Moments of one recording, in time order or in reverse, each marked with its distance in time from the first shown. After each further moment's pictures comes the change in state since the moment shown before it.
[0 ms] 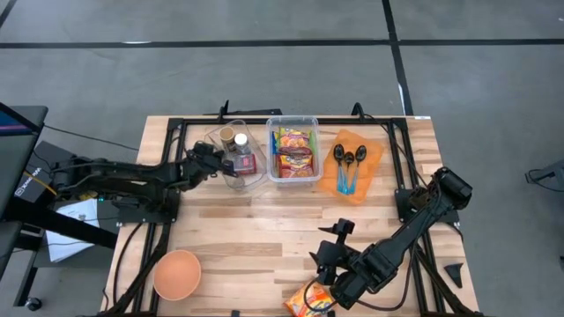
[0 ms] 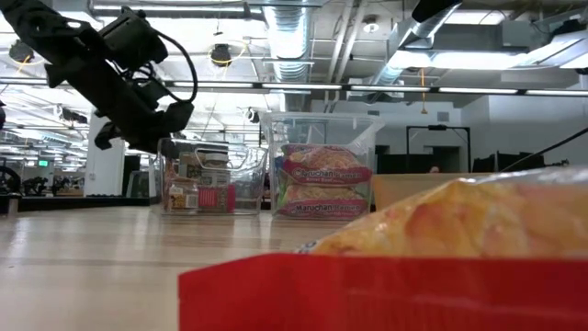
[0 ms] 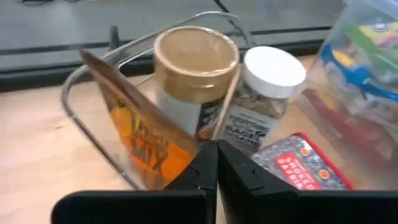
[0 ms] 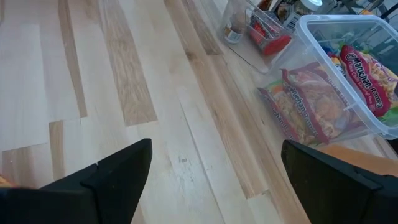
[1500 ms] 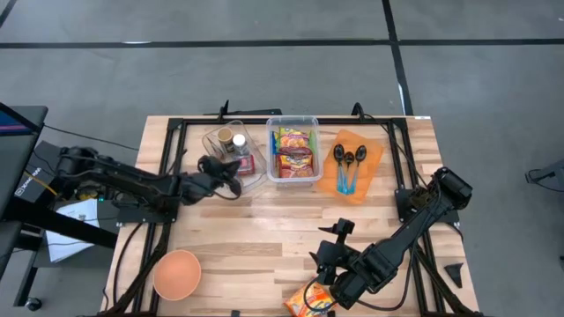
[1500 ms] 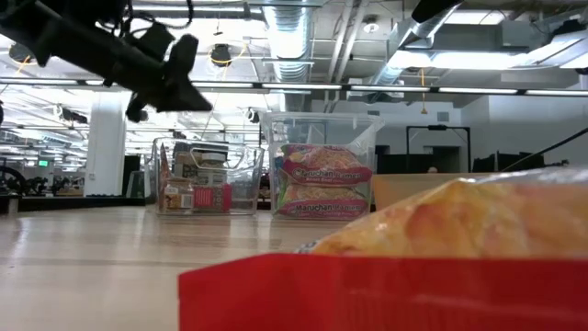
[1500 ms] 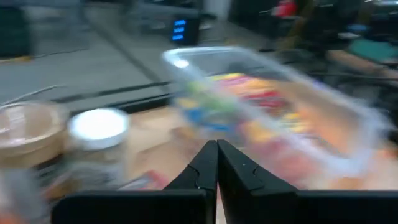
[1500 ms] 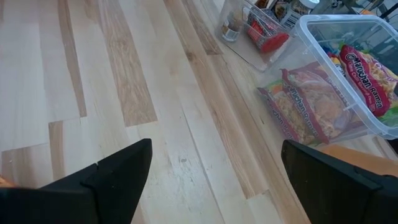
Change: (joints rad) left arm -0.333 0.024 -0.001 0.401 -0.129 0.200; right arm 0.002 0.000 0.000 -0.001 -0.001 0.000
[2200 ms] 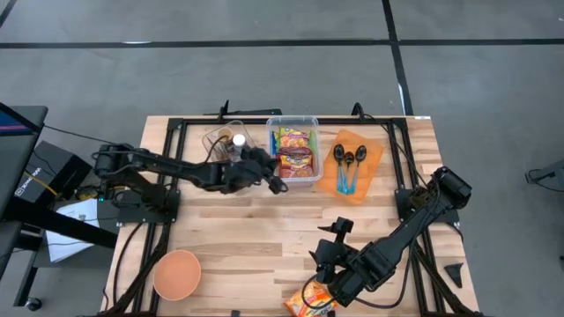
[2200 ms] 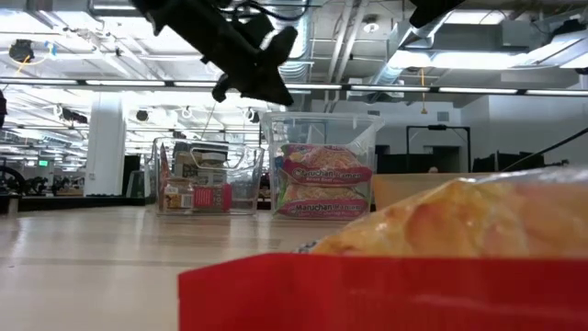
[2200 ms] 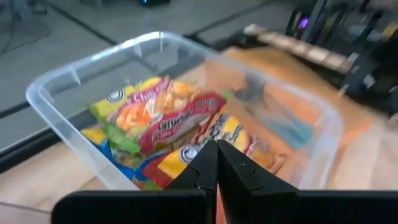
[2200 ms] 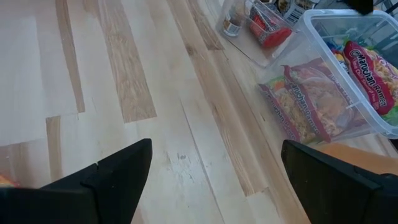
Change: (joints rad) left arm 0.090 0.456 0.567 -0.246 0.260 0.133; right arm -0.019 0.000 0.000 -0.001 -0.026 -0.018
